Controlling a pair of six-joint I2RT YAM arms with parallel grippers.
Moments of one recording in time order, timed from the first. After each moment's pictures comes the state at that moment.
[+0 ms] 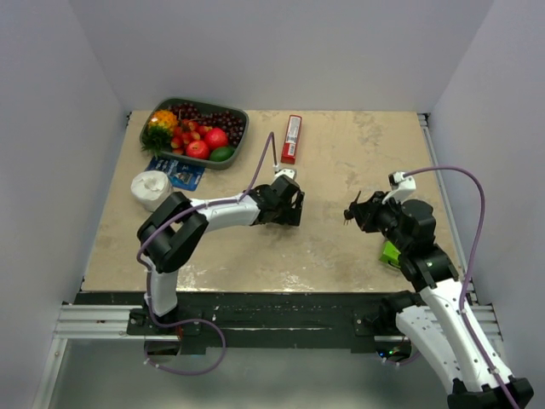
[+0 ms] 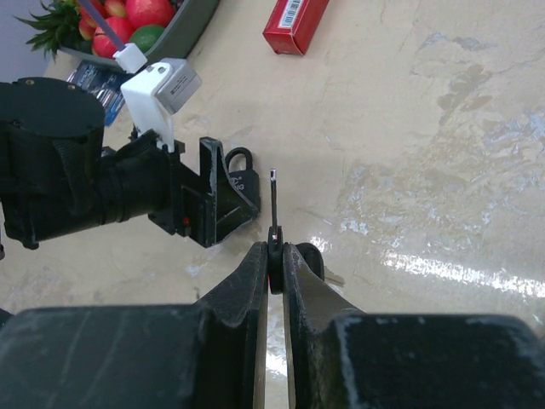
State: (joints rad) left arm -0.83 1.92 1.21 -0.21 -0.23 -0.54; right arm 0.27 0.60 0.63 -0.33 -0.12 0.40
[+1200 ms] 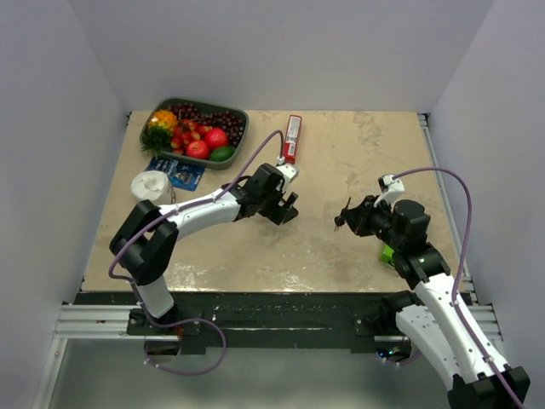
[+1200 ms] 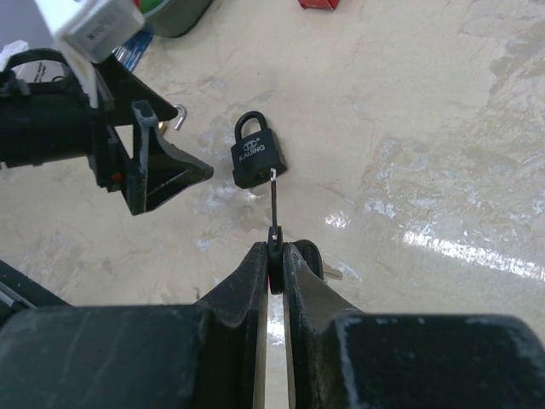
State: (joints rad) left arm -0.77 1.73 1.17 -0.27 -0.15 -0.07; right arm 0.27 0.64 0.55 -0.27 -0.22 0.41
